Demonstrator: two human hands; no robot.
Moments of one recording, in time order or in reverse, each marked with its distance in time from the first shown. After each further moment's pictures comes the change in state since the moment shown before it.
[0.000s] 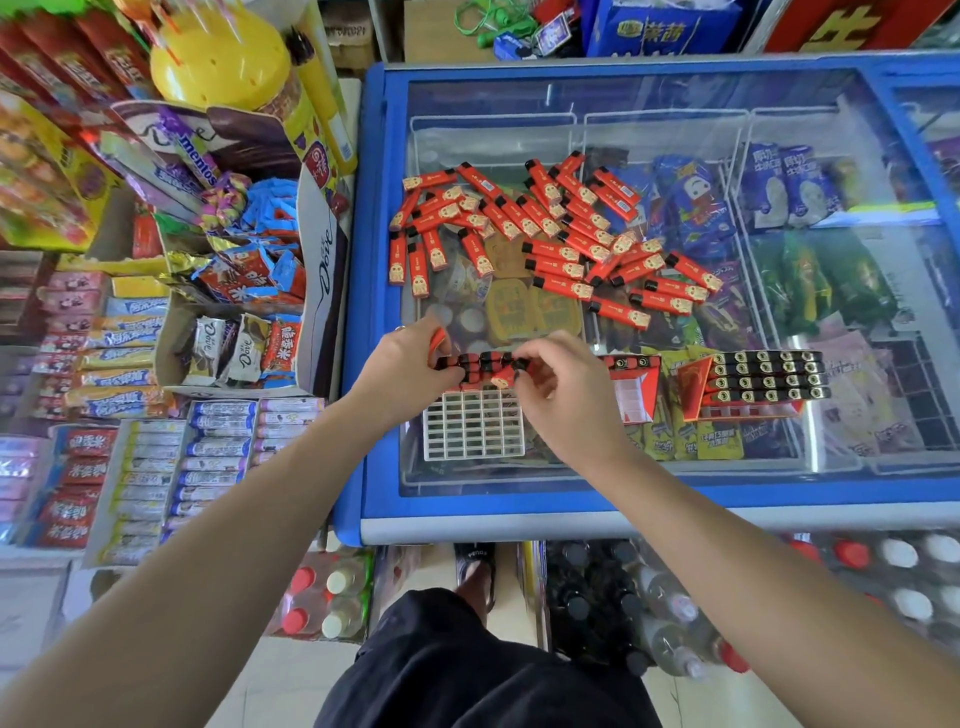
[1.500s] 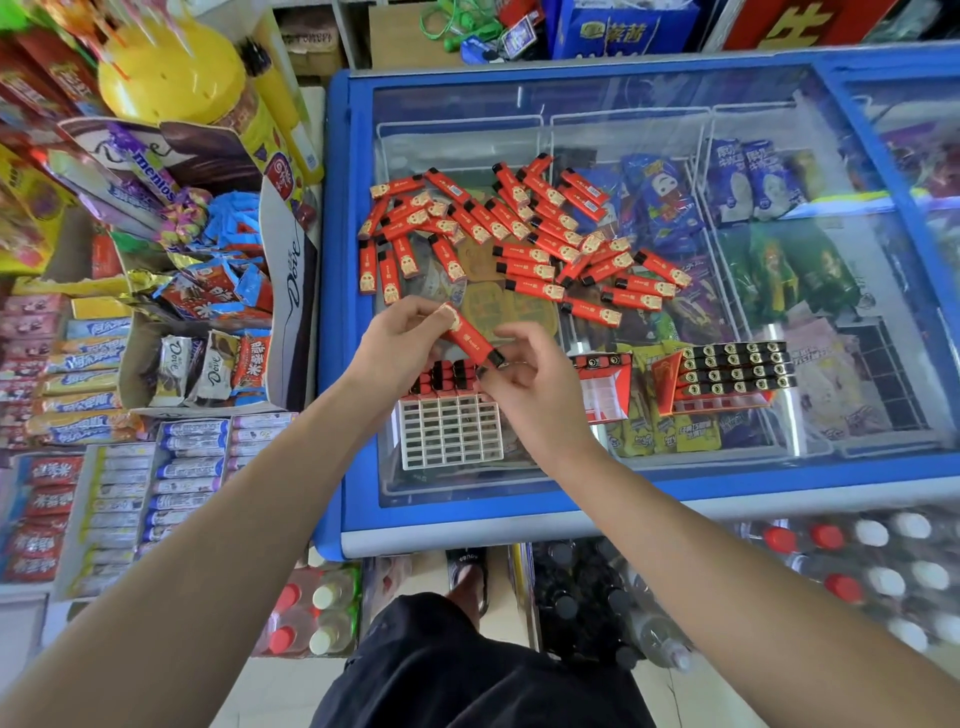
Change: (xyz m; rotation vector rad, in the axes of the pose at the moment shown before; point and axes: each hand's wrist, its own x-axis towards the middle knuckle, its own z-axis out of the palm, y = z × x) left_hand 0.010 0.036 0.003 -0.605 0.054 -0.168; right_hand 0.002 -0.031 -0.007 0.537 0.026 0.367
